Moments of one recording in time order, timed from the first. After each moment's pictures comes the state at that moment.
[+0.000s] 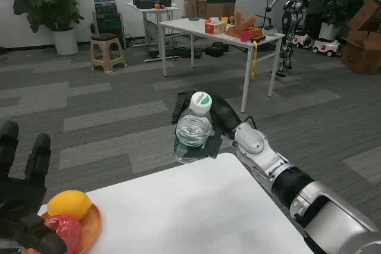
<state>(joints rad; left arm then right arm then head) -0.28 0.25 -0.17 0.27 -0.93 -0.50 -0.28 -0.58 -0.59 0.31 0.52 0.38 -0.56 0.07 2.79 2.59</state>
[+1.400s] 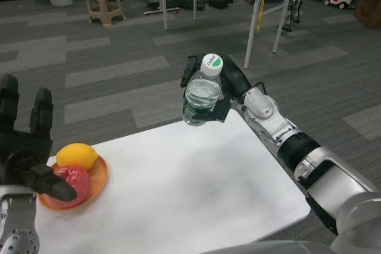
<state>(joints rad) -0.28 0.26 -0.17 0.27 -0.93 -0.50 -0.28 -0.49 -0.60 0.29 0.50 0.38 -0.56 0.07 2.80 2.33</state>
